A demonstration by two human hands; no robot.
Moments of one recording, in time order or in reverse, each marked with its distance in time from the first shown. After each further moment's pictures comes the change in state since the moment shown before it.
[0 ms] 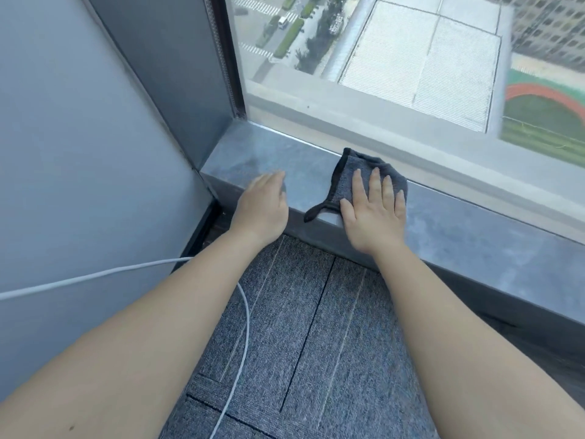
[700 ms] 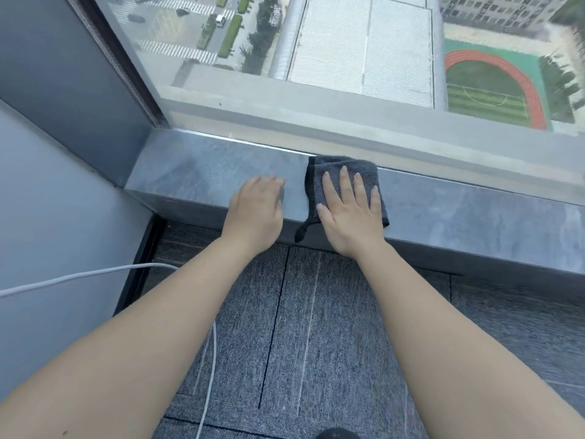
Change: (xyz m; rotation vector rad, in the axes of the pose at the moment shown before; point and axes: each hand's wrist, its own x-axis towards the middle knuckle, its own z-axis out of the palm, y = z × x) left_hand -0.003 0.051 0.045 0.163 -0.113 0.227; right_hand -0.029 0.056 0.002 0.051 -0.004 0.038
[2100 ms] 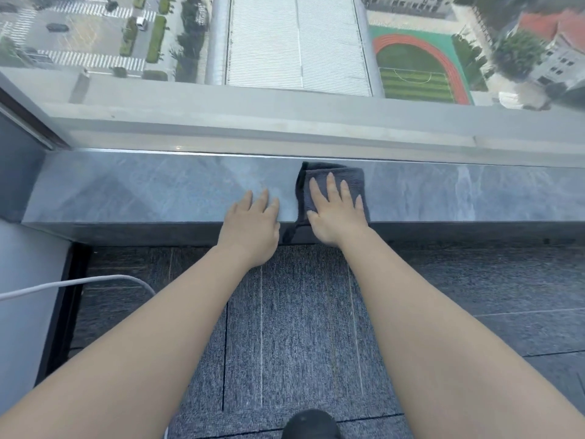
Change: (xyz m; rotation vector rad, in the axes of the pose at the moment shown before) left_hand -0.006 0.078 0.037 0.368 -0.342 0.203; right_hand -0.032 0.075 -0.020 0.062 -0.144 0.229
